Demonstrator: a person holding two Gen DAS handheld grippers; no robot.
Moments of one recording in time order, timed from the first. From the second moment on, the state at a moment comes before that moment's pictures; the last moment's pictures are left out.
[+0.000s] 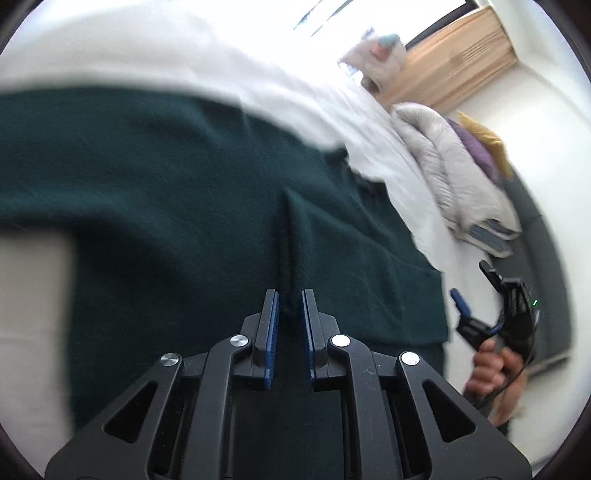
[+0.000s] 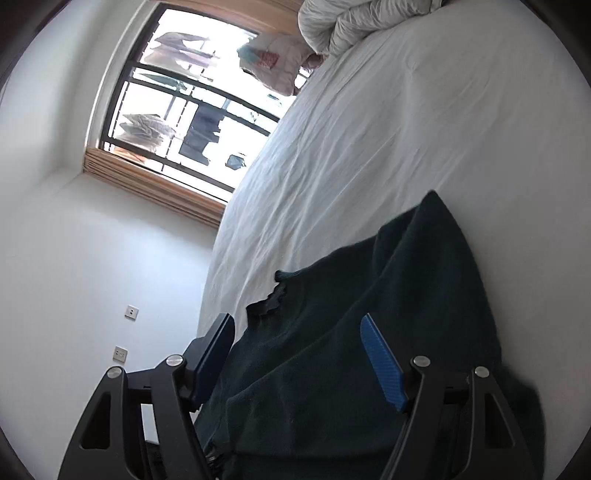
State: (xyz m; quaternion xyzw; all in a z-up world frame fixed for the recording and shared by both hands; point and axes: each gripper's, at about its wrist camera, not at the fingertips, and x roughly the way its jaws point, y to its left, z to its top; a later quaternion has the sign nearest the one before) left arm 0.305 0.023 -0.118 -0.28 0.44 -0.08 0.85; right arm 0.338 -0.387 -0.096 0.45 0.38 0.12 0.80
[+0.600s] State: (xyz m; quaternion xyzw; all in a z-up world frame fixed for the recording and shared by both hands) left arm 0.343 -0.005 -0.157 -0.22 0.44 -0.17 0.86; right arm 0.276 -0.394 -0.131 0.37 0.44 0.16 0.80
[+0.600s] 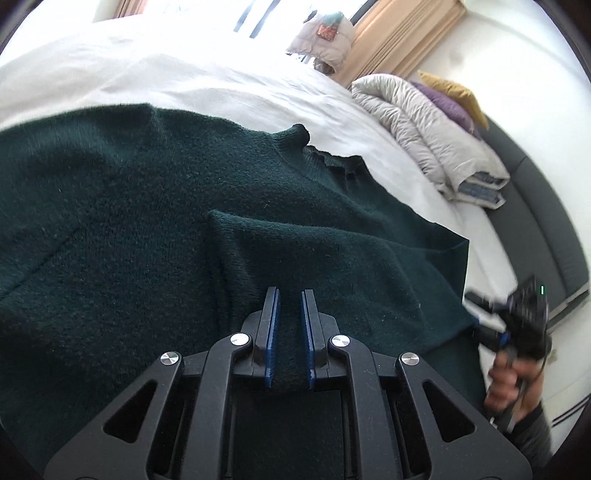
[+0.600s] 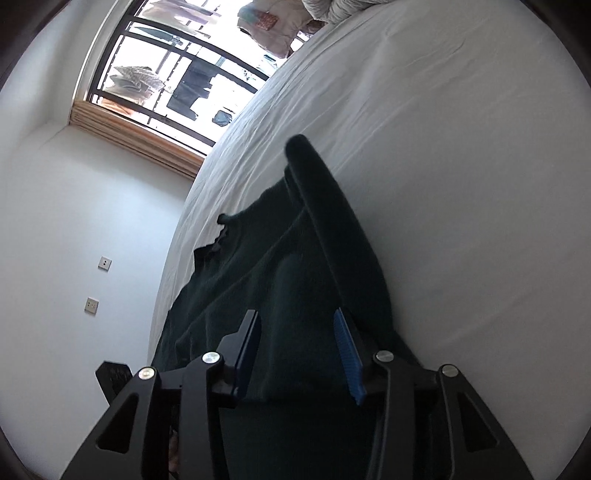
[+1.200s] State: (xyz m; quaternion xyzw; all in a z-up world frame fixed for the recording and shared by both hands) left arm 0.241 0.113 -0.113 -0.41 0.33 -0.12 0.84; right arm 0.135 -0.342 -0.089 0.44 0.37 0.17 0.80
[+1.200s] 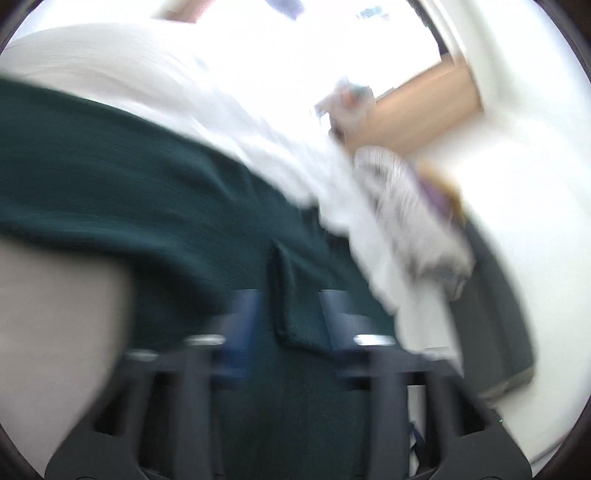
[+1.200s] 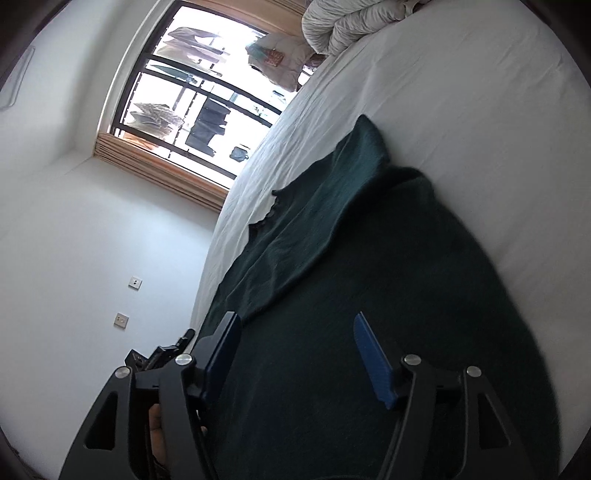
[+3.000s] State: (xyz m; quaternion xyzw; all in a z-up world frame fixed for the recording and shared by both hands) left arm 0.275 -0.150 -0.056 0.21 0.32 -0.03 0.92; right arm 0.121 -0.344 -0.090 0.49 0.33 0.16 0.79
